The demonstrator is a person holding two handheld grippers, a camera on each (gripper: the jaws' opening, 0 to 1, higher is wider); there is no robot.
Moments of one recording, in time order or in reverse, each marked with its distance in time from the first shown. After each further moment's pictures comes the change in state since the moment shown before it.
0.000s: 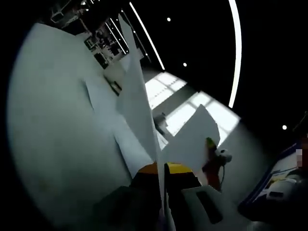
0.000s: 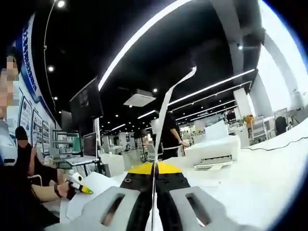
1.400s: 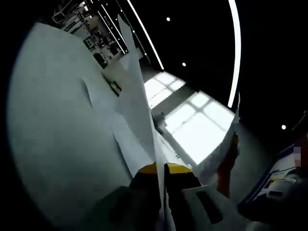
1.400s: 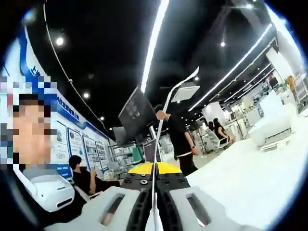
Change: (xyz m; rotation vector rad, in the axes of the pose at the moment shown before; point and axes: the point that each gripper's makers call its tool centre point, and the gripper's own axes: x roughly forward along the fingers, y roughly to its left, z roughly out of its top) left arm 0.000 -0.003 -0.004 0.002 0.002 -0.009; right arm 0.019 0.129 0.016 0.363 0.086 0.512
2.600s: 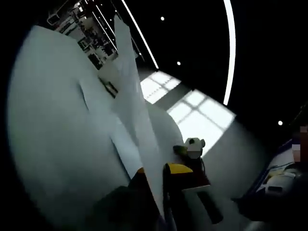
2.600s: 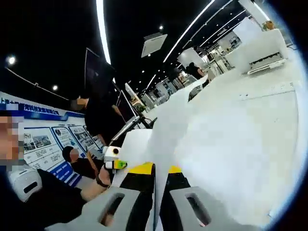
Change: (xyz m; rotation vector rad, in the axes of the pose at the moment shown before) left arm -0.002 -0.004 0.002 0.027 0.009 -0.045; right arm 0.038 -0.131 -0.161 0.258 0.370 -0.198
